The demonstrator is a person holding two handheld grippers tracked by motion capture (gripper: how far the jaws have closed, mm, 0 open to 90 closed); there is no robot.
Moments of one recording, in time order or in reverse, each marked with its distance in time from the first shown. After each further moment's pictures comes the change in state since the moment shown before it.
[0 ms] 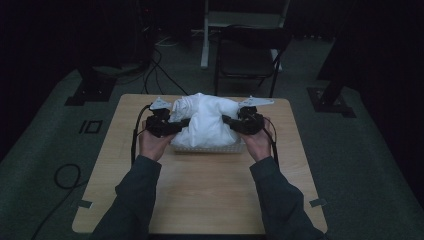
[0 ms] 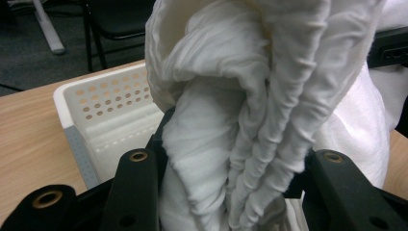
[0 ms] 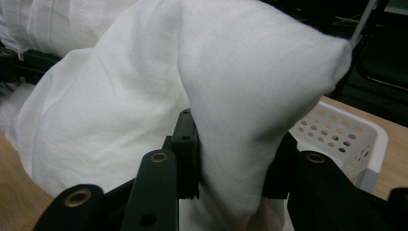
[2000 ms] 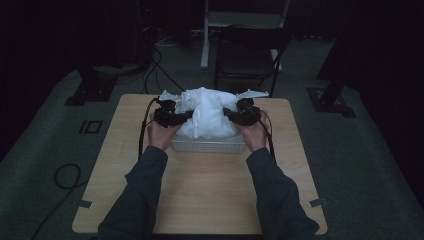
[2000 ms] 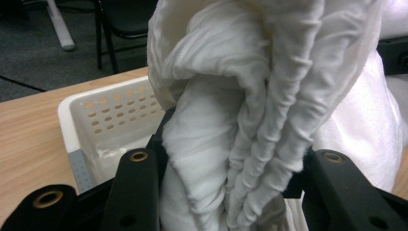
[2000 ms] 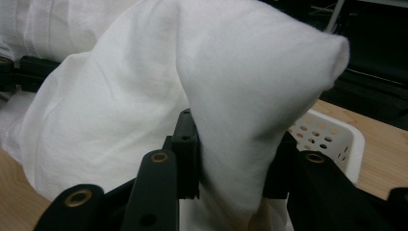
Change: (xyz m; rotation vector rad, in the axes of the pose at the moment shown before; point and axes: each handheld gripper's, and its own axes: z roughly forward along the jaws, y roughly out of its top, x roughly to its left) left arm 0.024 0.010 0.047 0.003 0.040 -0.034; right arm -0.024 0.007 0.034 0.029 -0.081 0.037
